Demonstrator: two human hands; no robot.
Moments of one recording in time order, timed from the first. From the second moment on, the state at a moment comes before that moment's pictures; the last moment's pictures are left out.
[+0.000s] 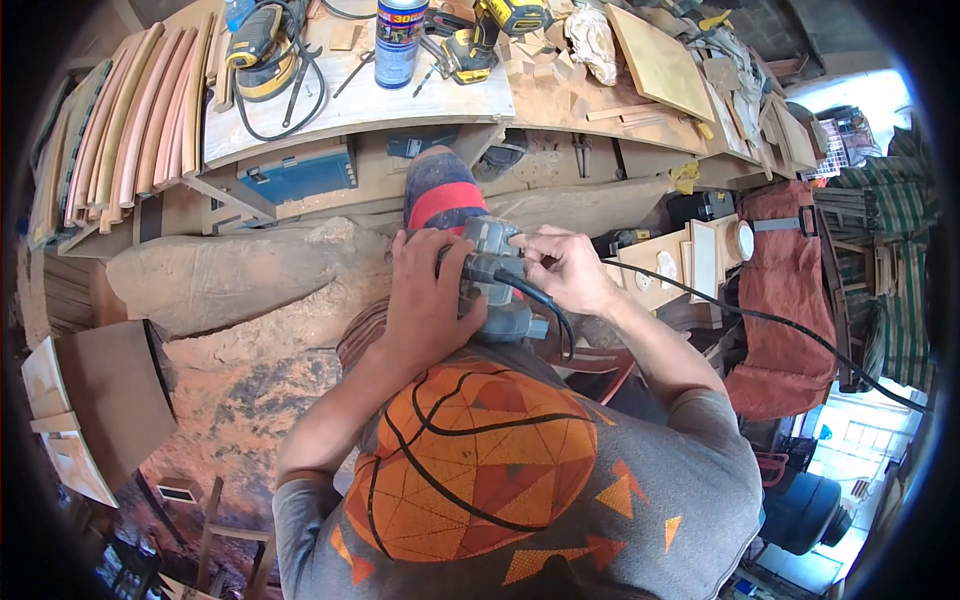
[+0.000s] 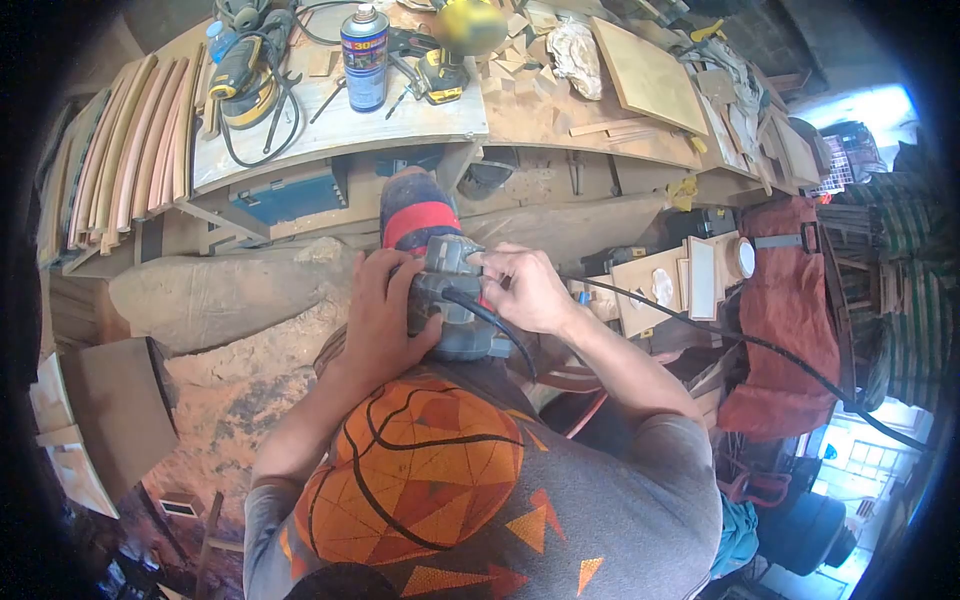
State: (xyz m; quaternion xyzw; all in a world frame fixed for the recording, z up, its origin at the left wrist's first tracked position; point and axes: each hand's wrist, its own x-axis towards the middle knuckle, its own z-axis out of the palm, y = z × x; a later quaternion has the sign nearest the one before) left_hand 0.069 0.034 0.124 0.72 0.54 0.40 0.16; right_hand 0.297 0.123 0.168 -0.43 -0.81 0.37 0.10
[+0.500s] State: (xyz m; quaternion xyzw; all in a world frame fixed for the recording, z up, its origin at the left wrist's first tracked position) left_hand 0.062 0.026 0.125 0.74 0.52 0.40 0.16; right_hand 0.300 0.187 0.184 -0.04 -1.00 0.03 -0.04
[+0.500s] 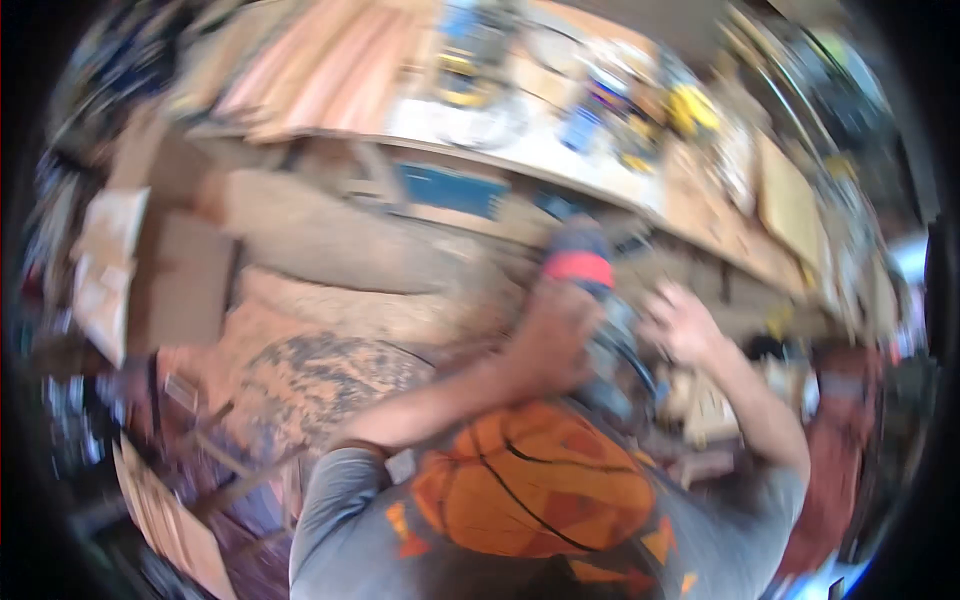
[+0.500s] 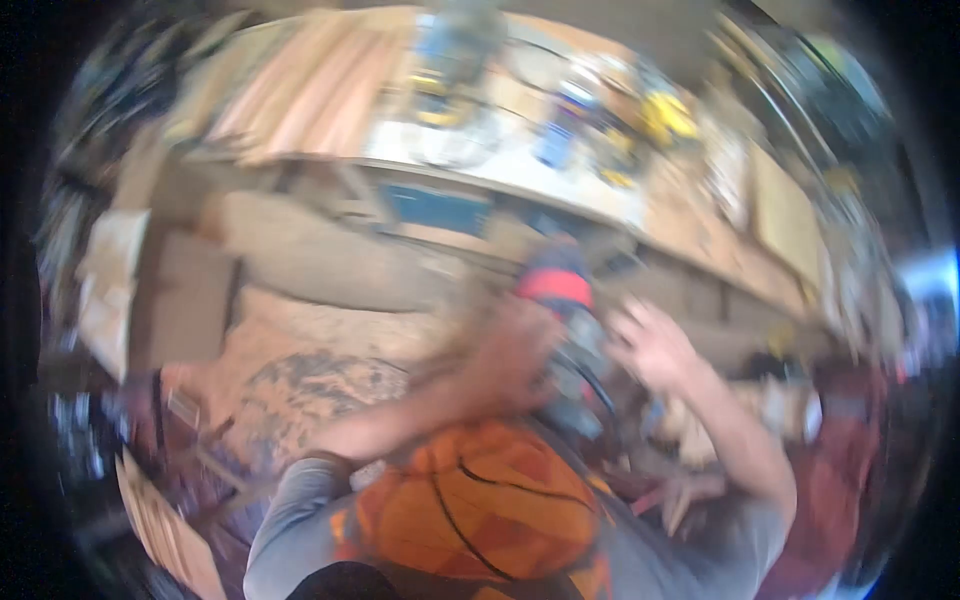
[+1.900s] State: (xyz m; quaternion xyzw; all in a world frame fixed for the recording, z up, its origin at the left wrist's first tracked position) left_hand 0.091 0.032 0.103 0.67 0.64 0.38 0.07; right_hand 0.277 0.155 0.140 -0.16 -0.94 0.20 0.21
